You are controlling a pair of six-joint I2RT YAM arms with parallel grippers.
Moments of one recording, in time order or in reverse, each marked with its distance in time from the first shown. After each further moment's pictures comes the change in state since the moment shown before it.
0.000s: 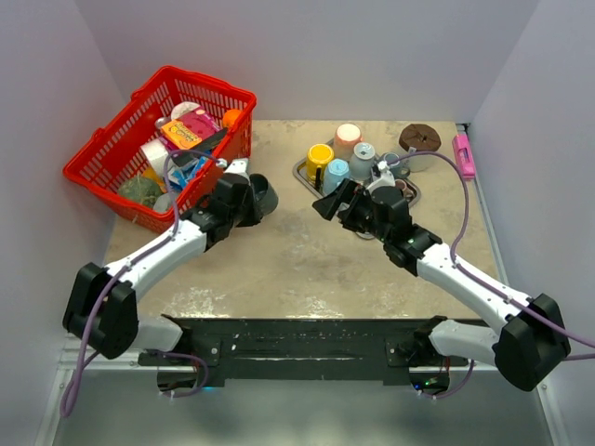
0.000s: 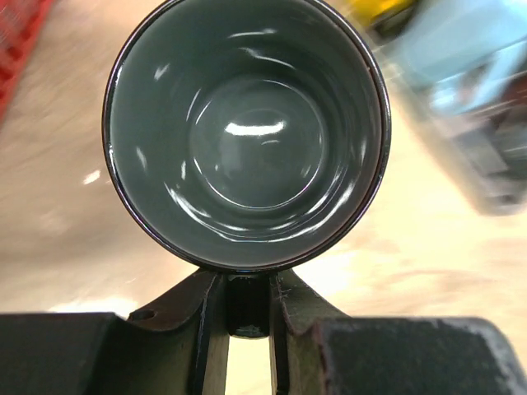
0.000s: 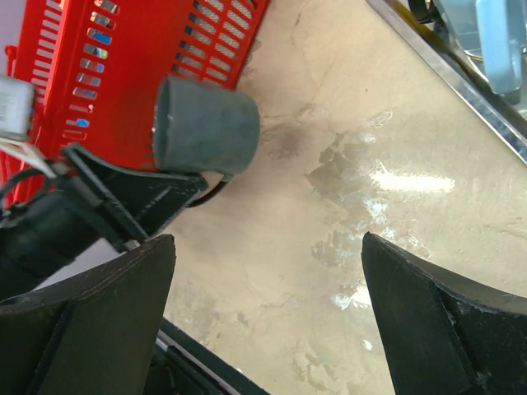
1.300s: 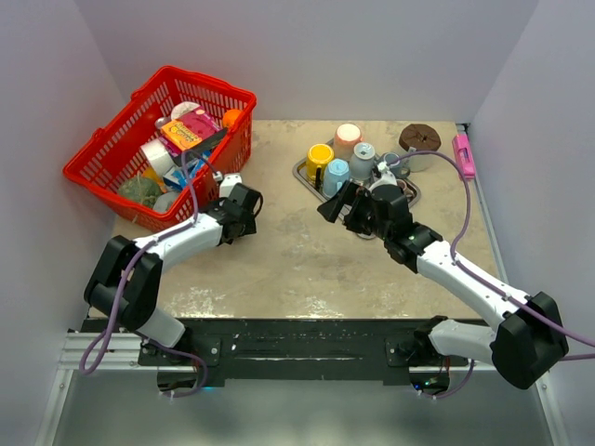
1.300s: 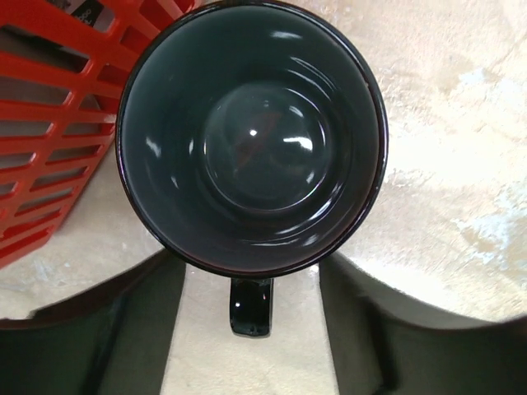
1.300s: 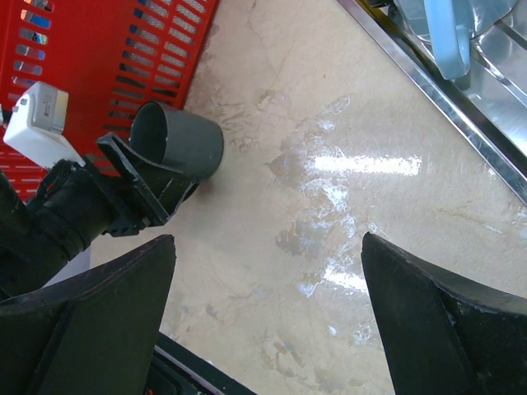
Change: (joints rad) left arm -0.004 0.204 -0.002 -0.162 -0.379 -0.057; right arm -0.035 0.013 0.015 -0.093 0.001 -0.053
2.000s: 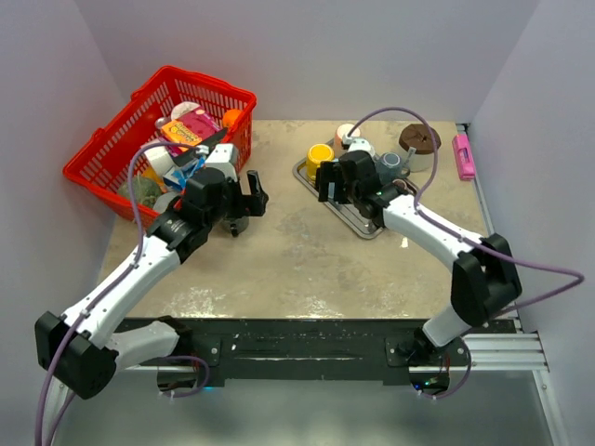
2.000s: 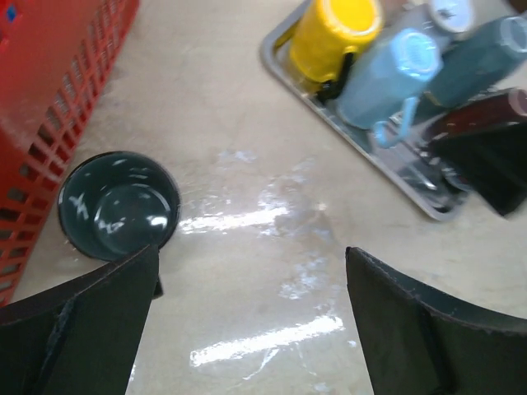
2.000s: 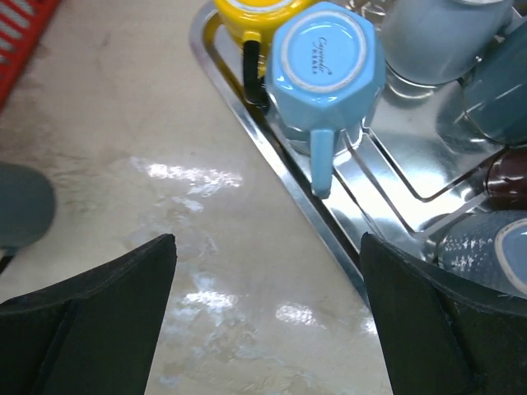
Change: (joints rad) left arm -0.008 -0.400 0.082 0.024 0.340 0.143; right arm -0.003 0.356 0.365 -0.175 0.246 -0.405
